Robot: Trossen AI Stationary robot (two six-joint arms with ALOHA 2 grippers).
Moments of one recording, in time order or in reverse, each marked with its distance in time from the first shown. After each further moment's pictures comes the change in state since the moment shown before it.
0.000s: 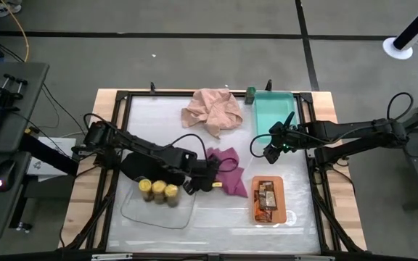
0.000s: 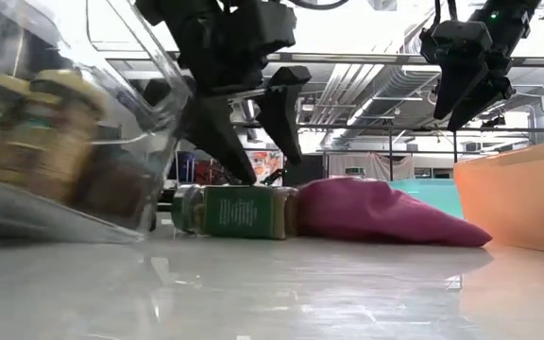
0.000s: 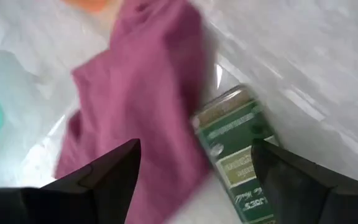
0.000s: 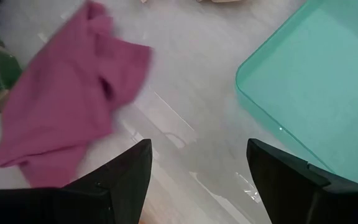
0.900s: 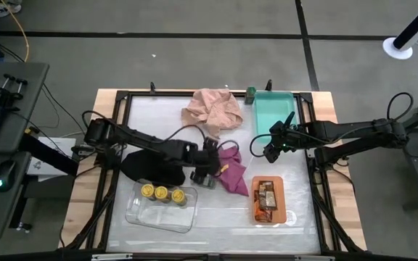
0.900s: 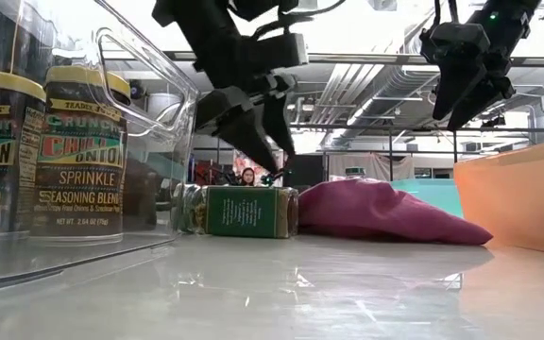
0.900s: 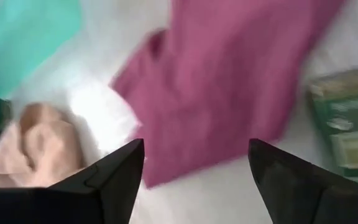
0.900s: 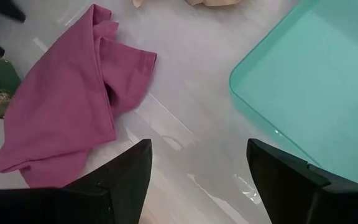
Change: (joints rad) left arm 0.076 -0.015 0.019 -0.018 -0.206 -0.240; right arm 0.000 0.000 0.000 -0.004 0.022 0.015
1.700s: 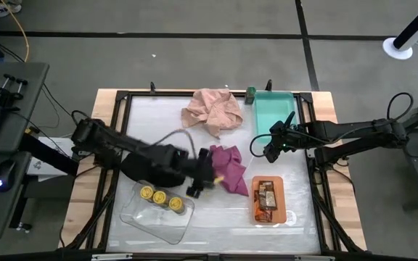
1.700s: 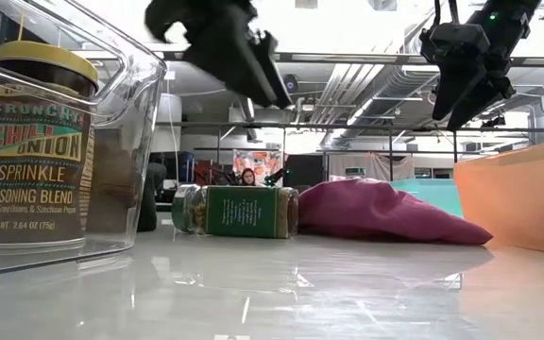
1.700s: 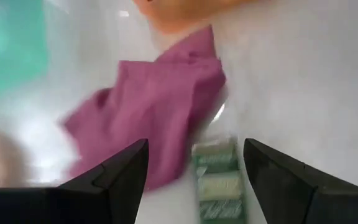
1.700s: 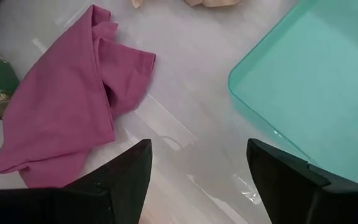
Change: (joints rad) left arm -0.107 -0.114 -0.020 0.014 0.140 -0.254; right arm 0.000 0.000 0.000 0.000 0.004 0.000
